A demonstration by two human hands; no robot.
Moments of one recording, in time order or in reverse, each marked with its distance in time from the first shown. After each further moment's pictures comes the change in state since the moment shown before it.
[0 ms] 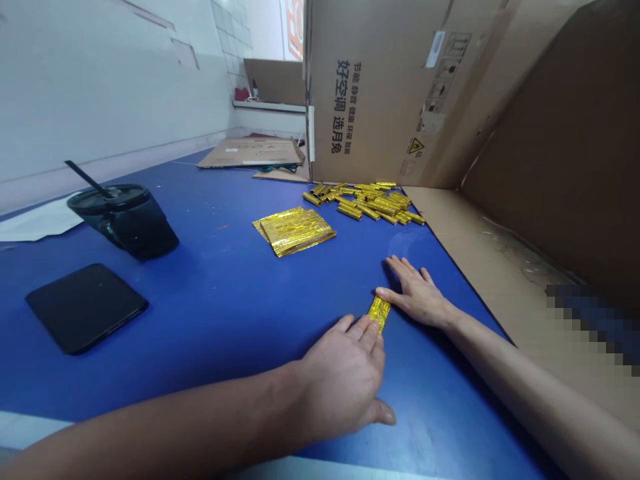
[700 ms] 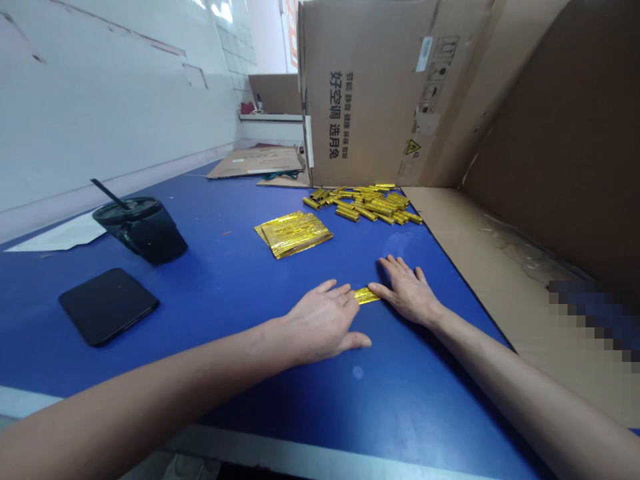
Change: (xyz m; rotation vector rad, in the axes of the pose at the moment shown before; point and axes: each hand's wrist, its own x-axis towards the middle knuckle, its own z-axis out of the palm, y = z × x) left_hand 0.017 -0.037 -0.005 0.070 -0.036 -0.108; right_hand 0.003 0.003 0.012 -0.016 0.097 0.000
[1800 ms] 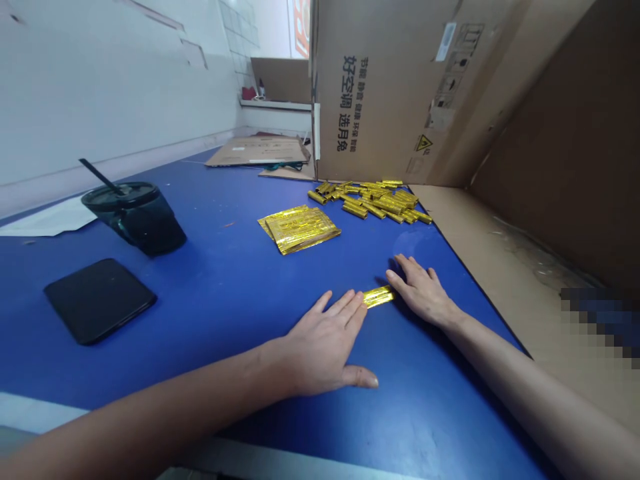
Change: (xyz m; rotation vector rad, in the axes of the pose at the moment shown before) left_hand -0.024 0.002 0.015 -0.200 -0.049 -0.020; right_hand 0.005 -0.001 -0.003 0.059 -0.009 0.113
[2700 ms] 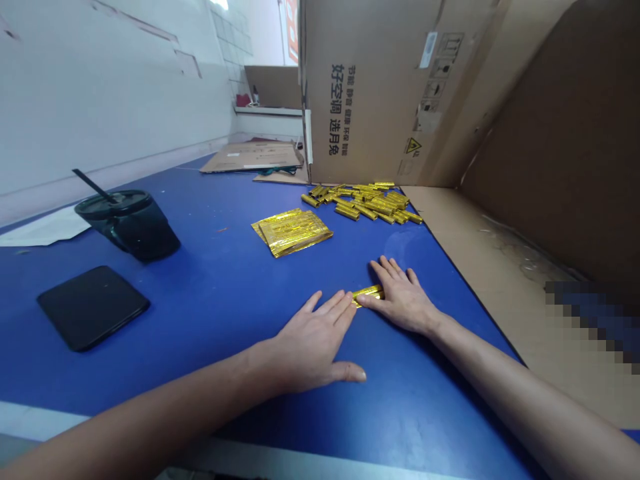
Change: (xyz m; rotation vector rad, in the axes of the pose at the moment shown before) left_hand 0.000 -0.001 0.001 0.002 -0.045 -0.033; right_hand -0.013 -0.016 0.004 -0.085 -0.050 -0.169
